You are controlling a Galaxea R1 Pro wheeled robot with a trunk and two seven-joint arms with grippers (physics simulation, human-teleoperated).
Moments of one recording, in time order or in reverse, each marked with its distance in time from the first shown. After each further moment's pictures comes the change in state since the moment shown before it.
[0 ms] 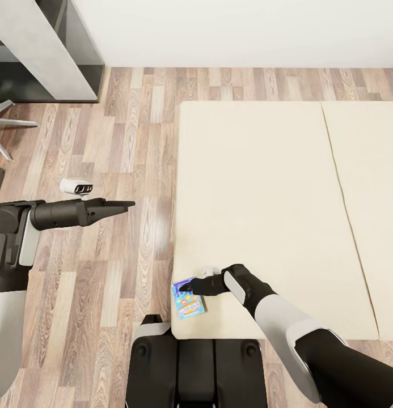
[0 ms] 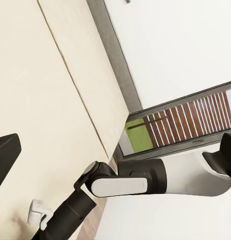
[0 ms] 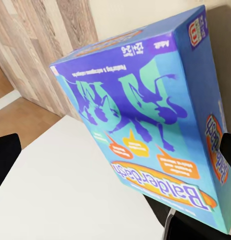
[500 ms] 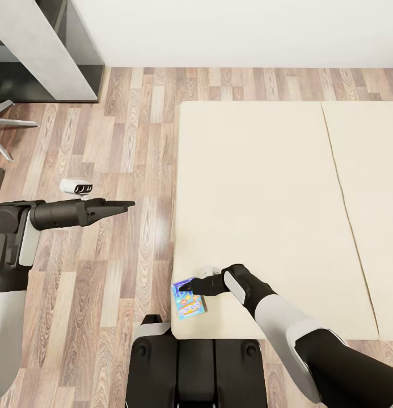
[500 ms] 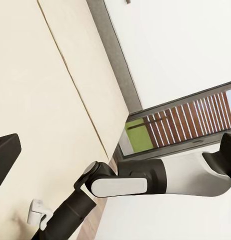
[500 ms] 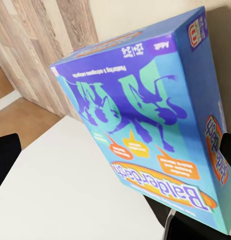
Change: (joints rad) left arm 0.000 0.000 0.002 0.000 0.000 0.001 -0.001; right arm 0.000 0.000 -0.001 0.000 0.000 -0.001 0.000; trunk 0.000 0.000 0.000
